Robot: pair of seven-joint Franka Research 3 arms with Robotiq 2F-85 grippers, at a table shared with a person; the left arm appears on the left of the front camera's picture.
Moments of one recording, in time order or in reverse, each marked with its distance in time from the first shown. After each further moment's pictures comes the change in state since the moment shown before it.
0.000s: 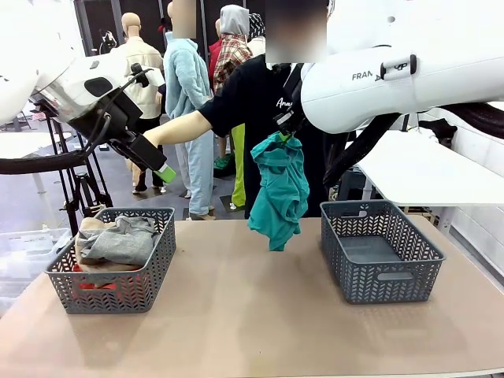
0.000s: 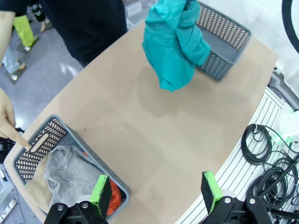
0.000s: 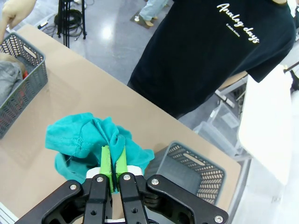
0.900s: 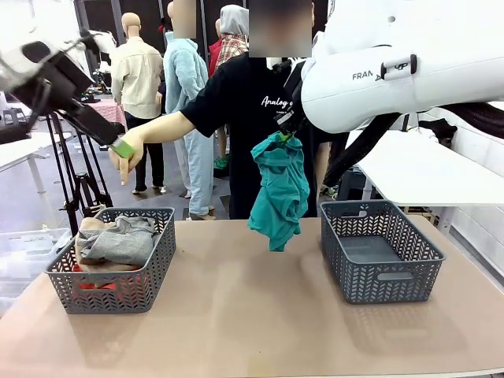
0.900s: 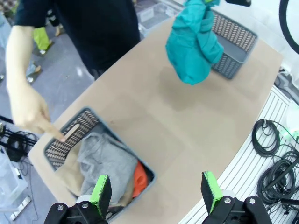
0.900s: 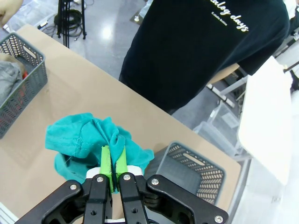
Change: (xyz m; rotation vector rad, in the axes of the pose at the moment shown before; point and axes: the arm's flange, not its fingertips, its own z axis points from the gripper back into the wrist) left arm -0.021 0.038 0.077 0.068 -0.029 -0.015; right arm 0.000 -0.001 0.000 -0.001 0.000 -0.001
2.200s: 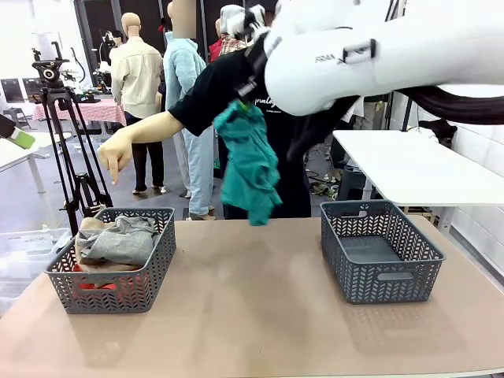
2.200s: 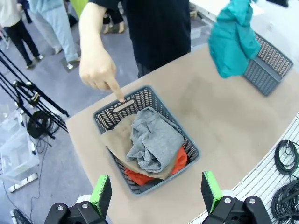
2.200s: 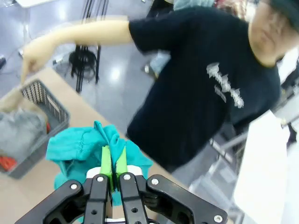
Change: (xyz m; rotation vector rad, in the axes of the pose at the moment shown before) left arm -0.099 0.060 0.073 0.173 -0.111 0.187; right arm 0.091 0.048 0.008 0.059 -0.249 0.138
